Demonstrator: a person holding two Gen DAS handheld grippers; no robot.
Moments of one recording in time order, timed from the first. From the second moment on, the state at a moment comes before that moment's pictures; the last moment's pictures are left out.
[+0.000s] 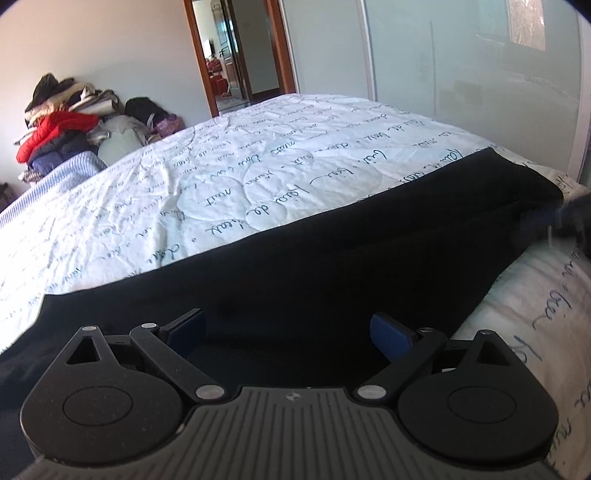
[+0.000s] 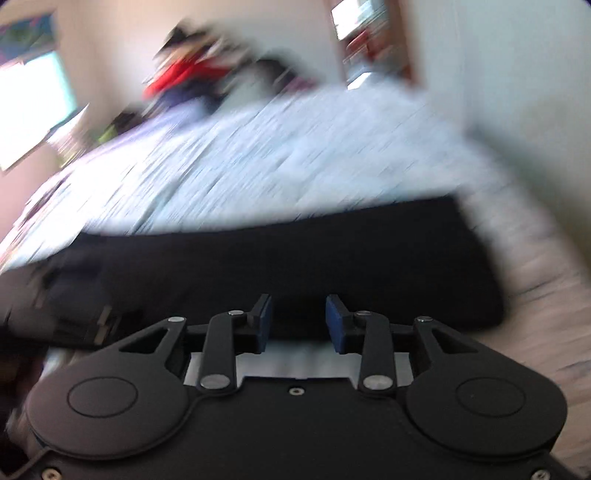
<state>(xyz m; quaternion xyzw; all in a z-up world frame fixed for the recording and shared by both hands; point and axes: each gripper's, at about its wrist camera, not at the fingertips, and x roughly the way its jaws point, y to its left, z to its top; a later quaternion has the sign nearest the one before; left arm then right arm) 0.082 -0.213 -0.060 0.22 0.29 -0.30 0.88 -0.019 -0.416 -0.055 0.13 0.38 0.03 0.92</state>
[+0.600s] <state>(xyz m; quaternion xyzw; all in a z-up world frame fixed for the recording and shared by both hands) 0.087 -0.199 -0.047 0.20 0.29 -0.29 0.89 -0.039 -0.430 -0.026 0.07 0.37 -0.01 0.93</state>
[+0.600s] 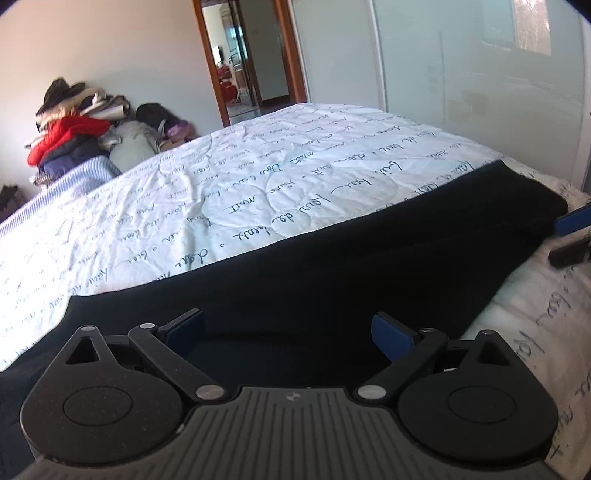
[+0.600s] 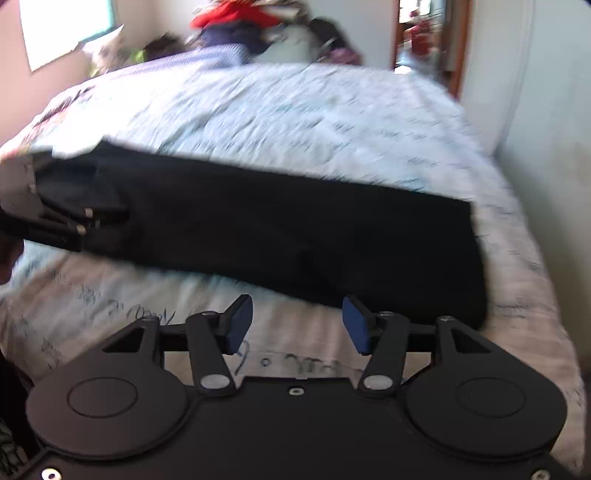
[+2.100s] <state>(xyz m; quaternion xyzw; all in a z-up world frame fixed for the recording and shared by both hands) 0.129 -0.220 -0.065 0.11 0.38 -0.23 0.89 0.017 -0.430 -0.039 0.07 0.36 -0.09 0.92</state>
